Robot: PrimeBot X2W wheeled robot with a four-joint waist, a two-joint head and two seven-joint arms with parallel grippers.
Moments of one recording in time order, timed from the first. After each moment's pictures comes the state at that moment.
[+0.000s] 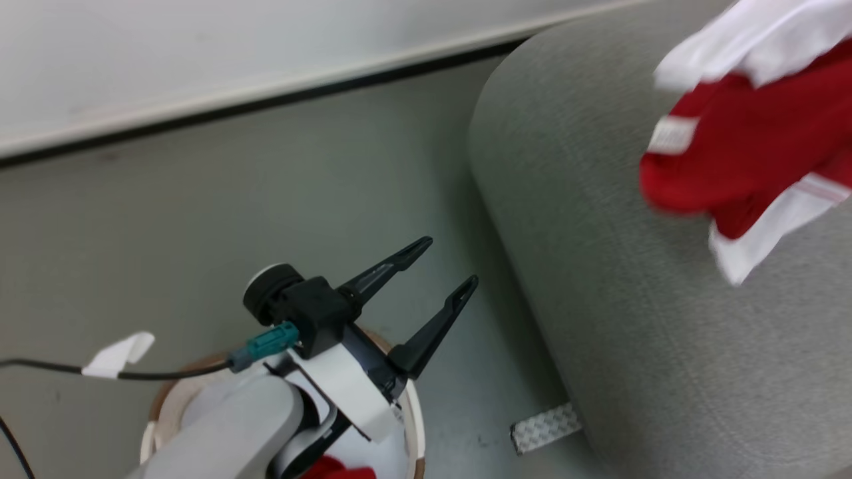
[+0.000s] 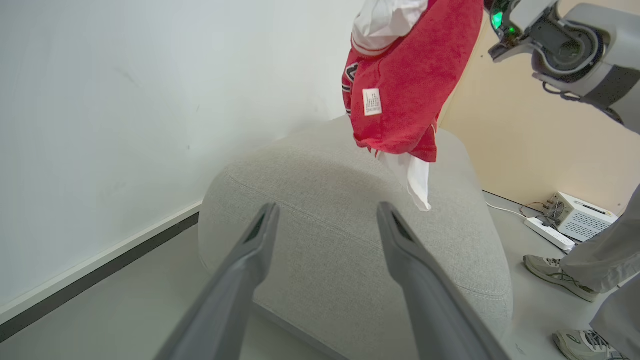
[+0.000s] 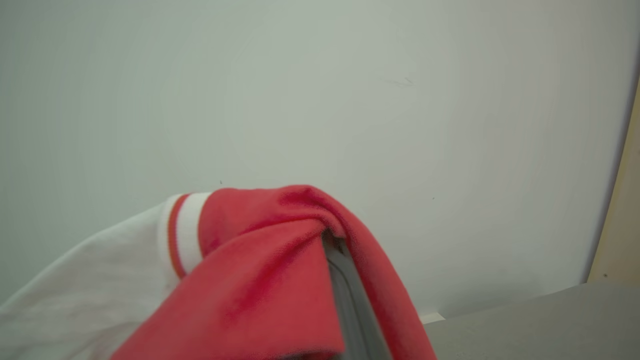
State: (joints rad) left arm -0.61 0.43 -0.84 0.04 -0.57 -0.07 -0.19; right arm -0.72 -0.28 -0.02 0.26 0.48 0.13 -0.17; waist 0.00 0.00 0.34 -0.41
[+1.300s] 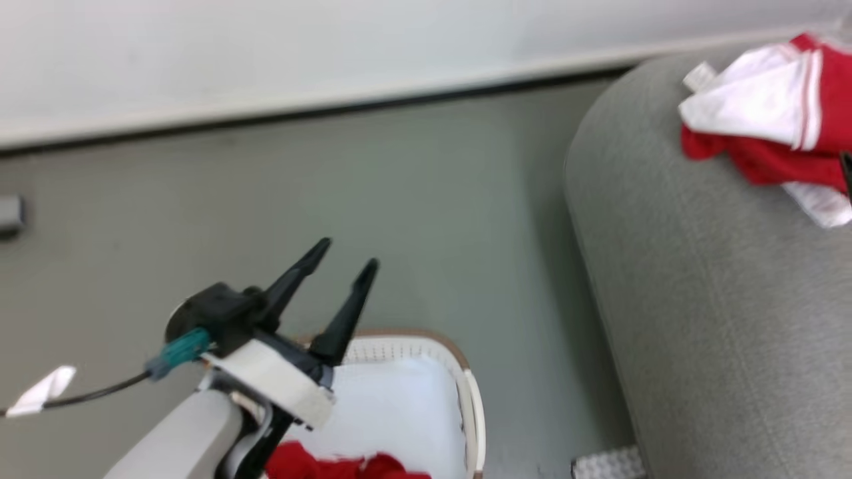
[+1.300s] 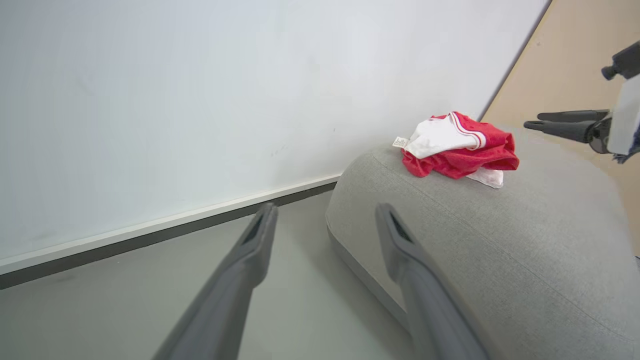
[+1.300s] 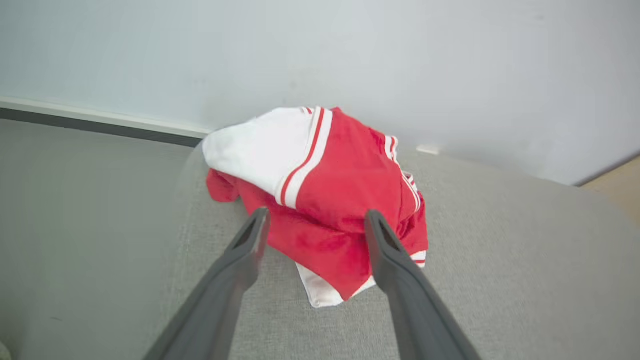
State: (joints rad) left arm -0.51 0.46 -0.70 0.13 -0.64 -0.02 -0.26; right arm -0.82 -0.52 0.29 0.73 0.40 0.13 0.17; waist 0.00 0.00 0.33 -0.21
